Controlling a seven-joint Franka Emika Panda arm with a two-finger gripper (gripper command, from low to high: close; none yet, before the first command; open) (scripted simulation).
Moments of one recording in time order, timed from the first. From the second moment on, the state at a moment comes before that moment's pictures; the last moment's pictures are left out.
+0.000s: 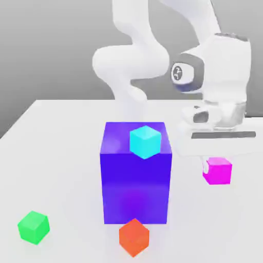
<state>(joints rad) 0.09 -0.20 0.23 -2.66 -0.18 2.72 1.38</state>
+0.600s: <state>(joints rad) -0.42 0.28 -0.10 -2.47 0.07 2.74 1.38</state>
